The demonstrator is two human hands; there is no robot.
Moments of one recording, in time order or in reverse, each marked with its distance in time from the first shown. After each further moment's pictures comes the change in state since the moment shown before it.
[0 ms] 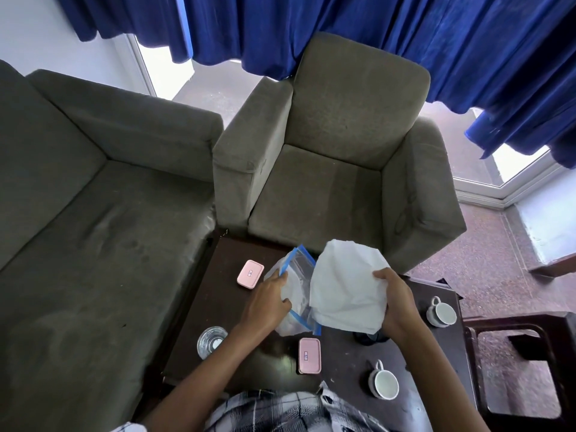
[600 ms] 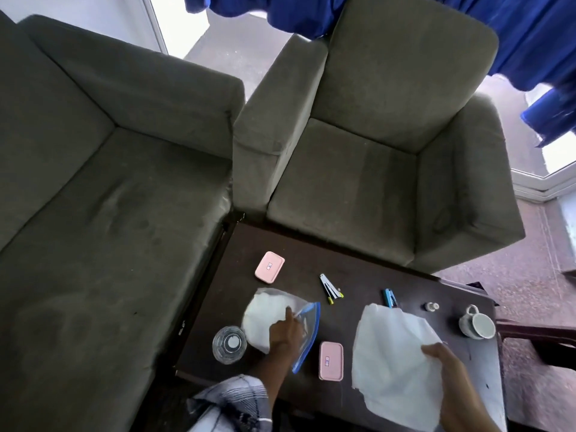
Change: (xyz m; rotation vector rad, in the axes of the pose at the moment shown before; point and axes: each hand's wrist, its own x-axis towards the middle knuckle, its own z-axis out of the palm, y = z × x) left_hand 0.062 -0.096 0.111 0.366 -0.401 -0.324; right_hand 0.021 0.065 -0.025 -0.117 0.224 0.256
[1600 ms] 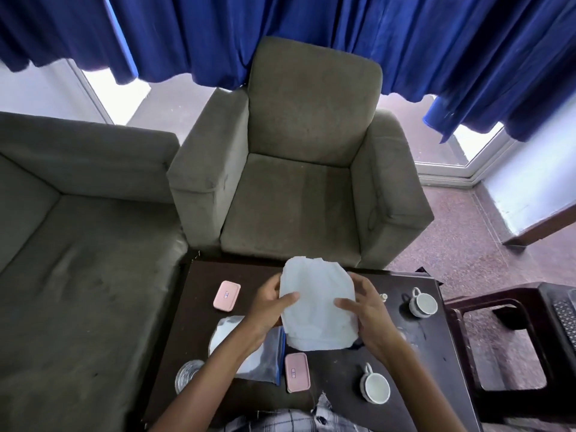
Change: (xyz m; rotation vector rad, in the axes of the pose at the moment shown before) left_hand -0.108 0.087 -0.113 -1.349 -0.015 0.385; right_hand 0.012 -0.046 -0.018 0.087 -0.403 -0.418
